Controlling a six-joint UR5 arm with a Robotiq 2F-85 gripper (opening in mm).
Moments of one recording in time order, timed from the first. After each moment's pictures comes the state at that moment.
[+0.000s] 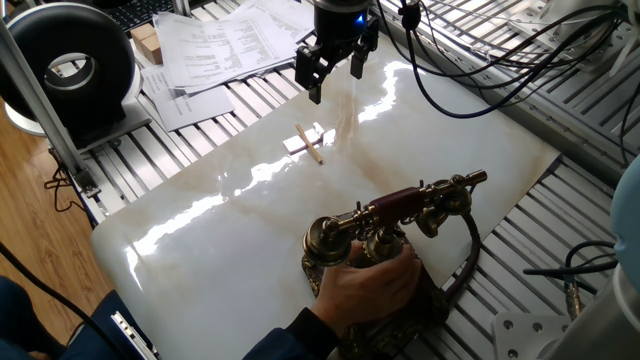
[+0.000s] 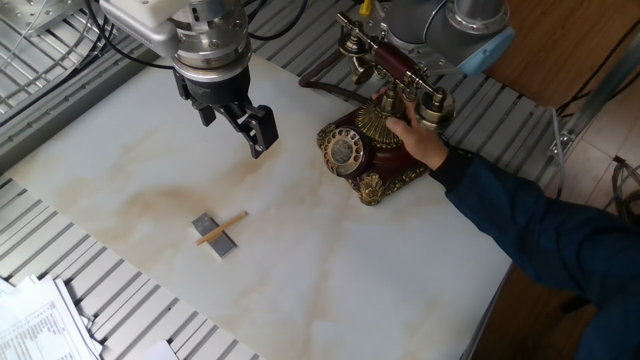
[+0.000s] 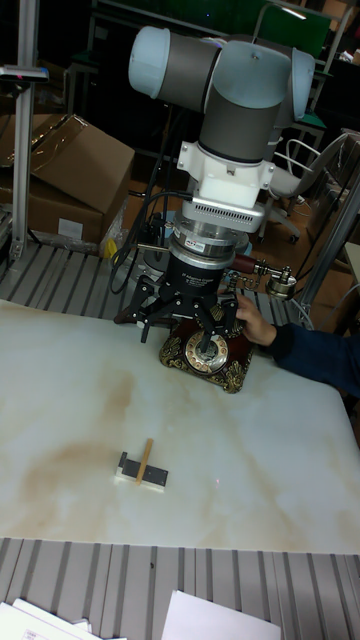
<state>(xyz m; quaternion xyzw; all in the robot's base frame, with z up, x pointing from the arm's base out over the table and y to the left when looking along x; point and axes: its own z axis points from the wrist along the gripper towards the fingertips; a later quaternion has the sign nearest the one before) 0.544 0.002 0.190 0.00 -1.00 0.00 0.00</state>
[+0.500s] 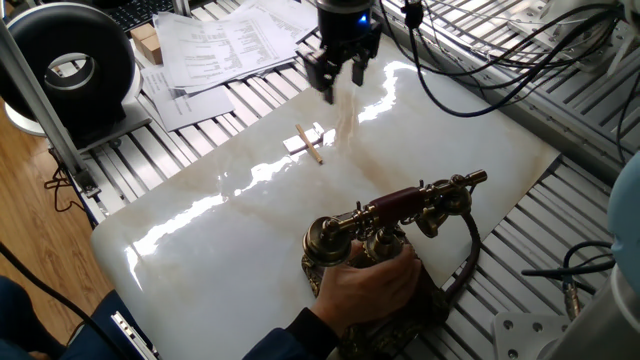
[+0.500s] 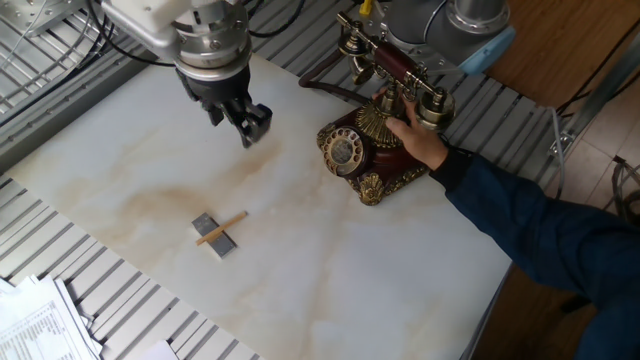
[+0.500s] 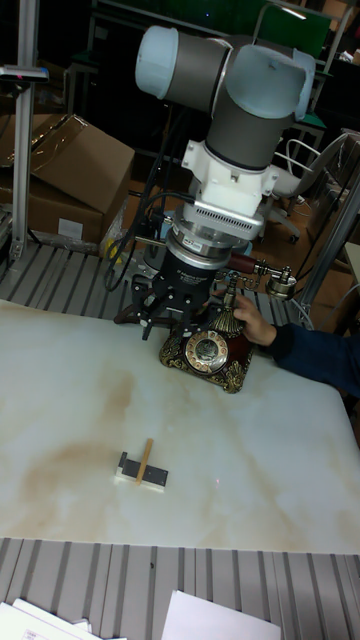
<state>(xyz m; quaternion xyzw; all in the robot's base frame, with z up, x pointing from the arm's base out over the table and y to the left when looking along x) 0.524 -0.020 0.191 0.00 -1.00 0.05 0.04</state>
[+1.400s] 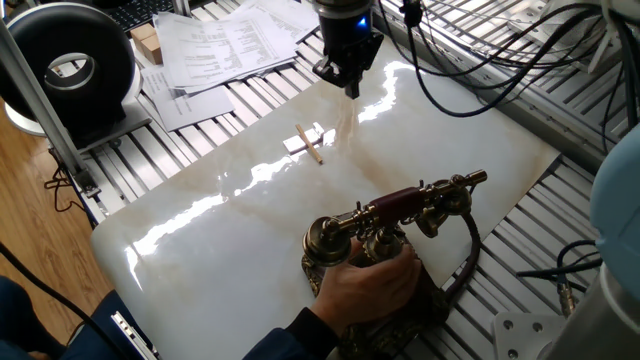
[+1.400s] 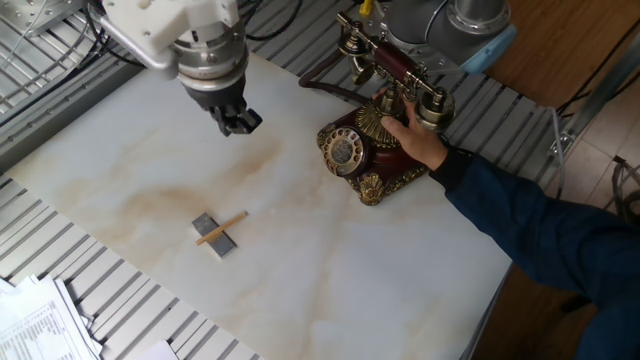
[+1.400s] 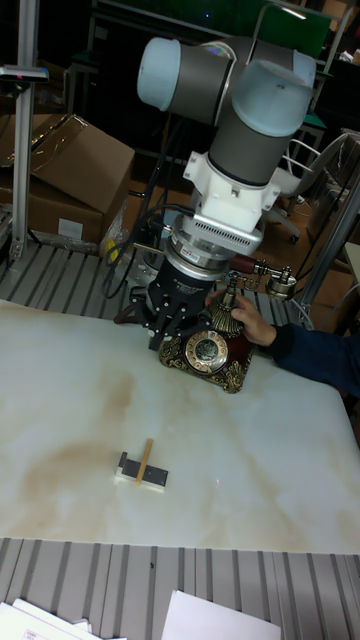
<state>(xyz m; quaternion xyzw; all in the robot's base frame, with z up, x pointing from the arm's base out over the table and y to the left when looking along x) 0.535 -0.021 0.180 -0.01 -1.00 0.06 0.04</state>
